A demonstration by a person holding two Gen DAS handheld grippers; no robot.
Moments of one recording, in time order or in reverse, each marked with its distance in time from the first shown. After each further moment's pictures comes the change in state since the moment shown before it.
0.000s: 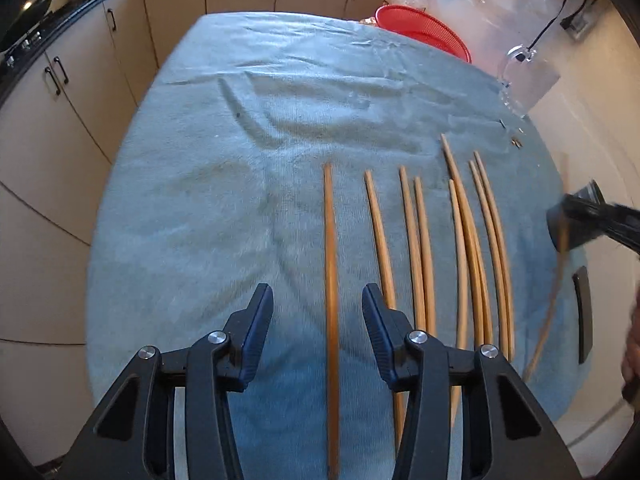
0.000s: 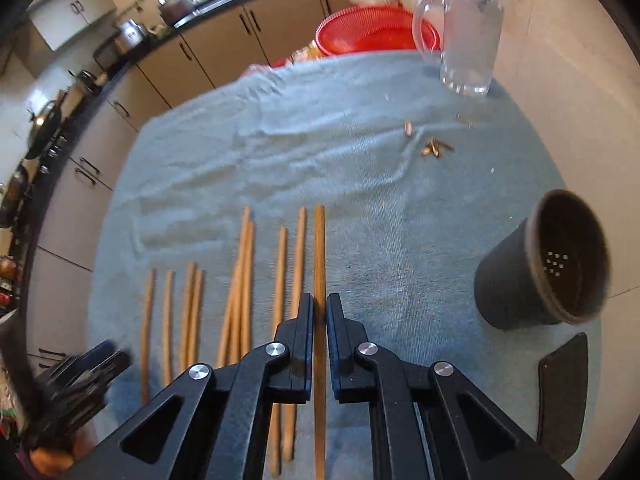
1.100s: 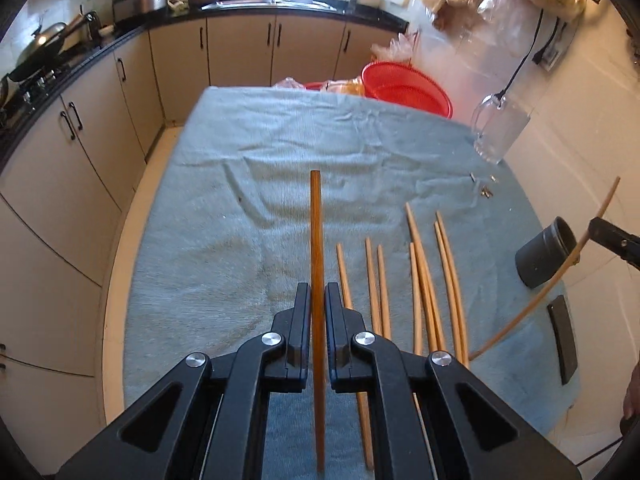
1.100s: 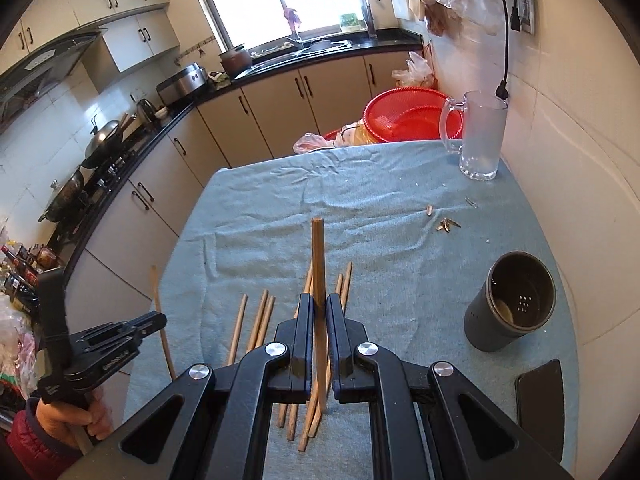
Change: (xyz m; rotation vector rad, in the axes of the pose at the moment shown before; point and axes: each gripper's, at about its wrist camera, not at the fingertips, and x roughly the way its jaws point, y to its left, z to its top) left arm -0.074 -0.019 0.005 0.015 -0.215 0.019; right arm -0.099 0.023 -0.025 -0.112 -0.225 0.108
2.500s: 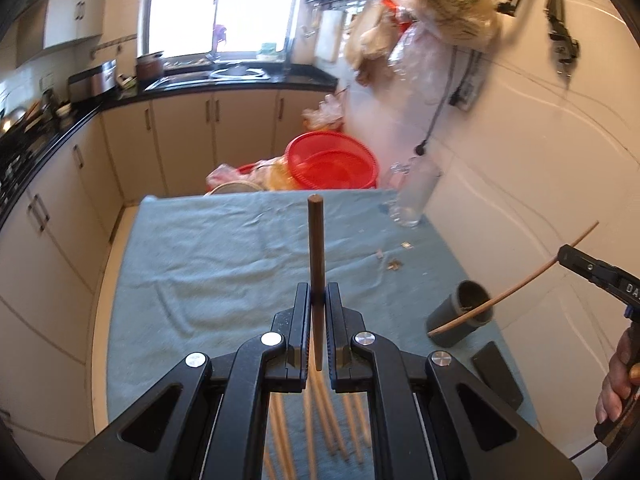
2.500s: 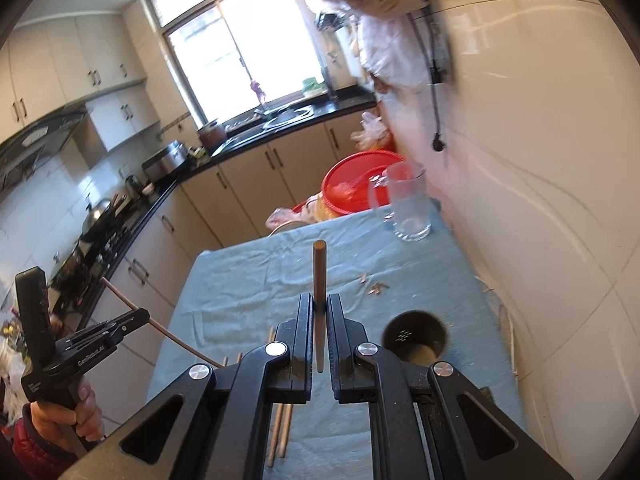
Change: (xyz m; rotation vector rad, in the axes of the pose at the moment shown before) left arm -0.079 -0.122 0.072 0.159 -0.207 -0.134; right arm -0.125 -0.091 0.024 0.145 -0.243 -0.050
